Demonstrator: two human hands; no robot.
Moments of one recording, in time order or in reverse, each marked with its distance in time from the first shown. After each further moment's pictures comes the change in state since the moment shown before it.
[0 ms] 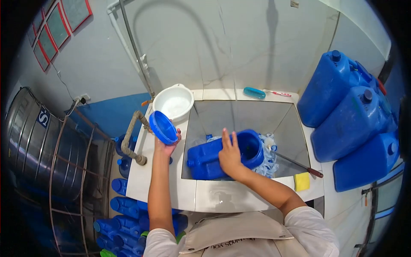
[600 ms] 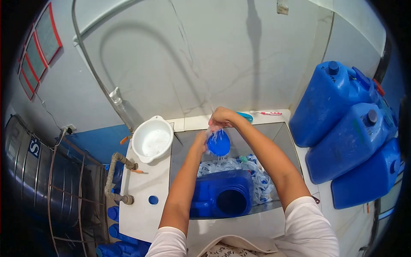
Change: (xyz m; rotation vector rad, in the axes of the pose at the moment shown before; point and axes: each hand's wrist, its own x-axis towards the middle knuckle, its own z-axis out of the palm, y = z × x) left_hand 0.227 -0.192 0.084 0.607 0.014 -0.259; right_hand 0.226 0.213 0.017 1.607 -0.500 0.529
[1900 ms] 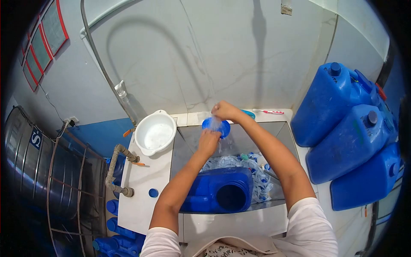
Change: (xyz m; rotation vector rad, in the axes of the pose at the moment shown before) left_hand -0.082 0.004 0.017 1.570 -0.015 0.937; right_hand 0.003 0.003 -0.003 -0.541 0.145 -0.422
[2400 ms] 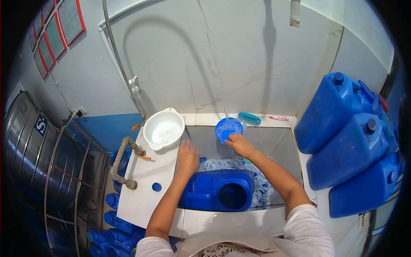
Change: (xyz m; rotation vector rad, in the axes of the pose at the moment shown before) left_hand -0.115 -0.020 -0.061 0.153 0.245 -0.167; right_hand -0.106 0.072 0.072 -0.660 0.121 -0.532
